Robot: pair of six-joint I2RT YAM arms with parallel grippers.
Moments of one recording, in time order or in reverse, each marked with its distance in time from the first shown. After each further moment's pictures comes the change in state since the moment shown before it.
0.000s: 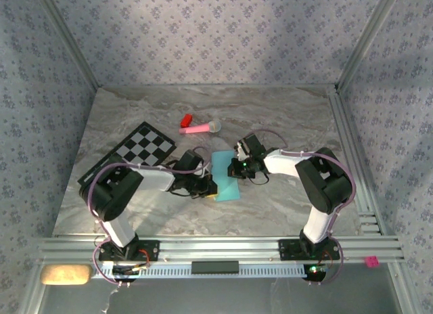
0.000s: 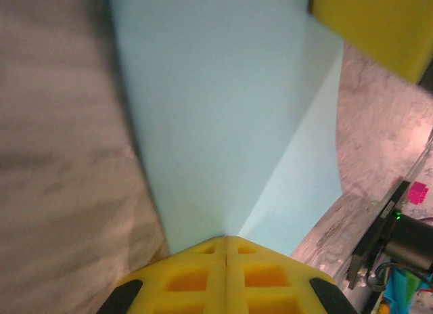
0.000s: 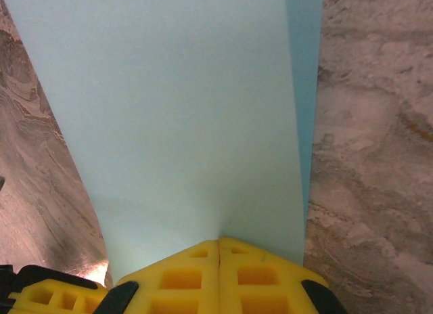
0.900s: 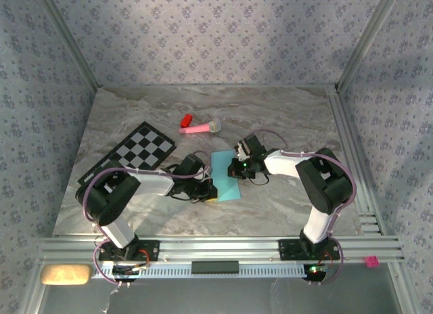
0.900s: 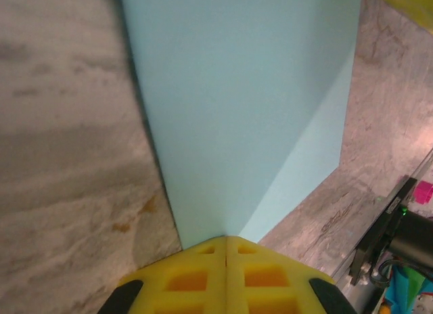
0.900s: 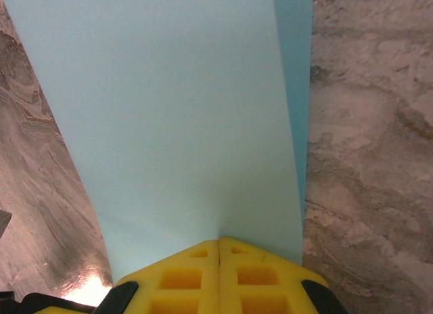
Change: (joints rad) left arm -0.045 -0.039 -0.033 -0.004 -0.037 -0.059; right arm 0.000 -0.005 -0.015 0.020 0.003 0.011
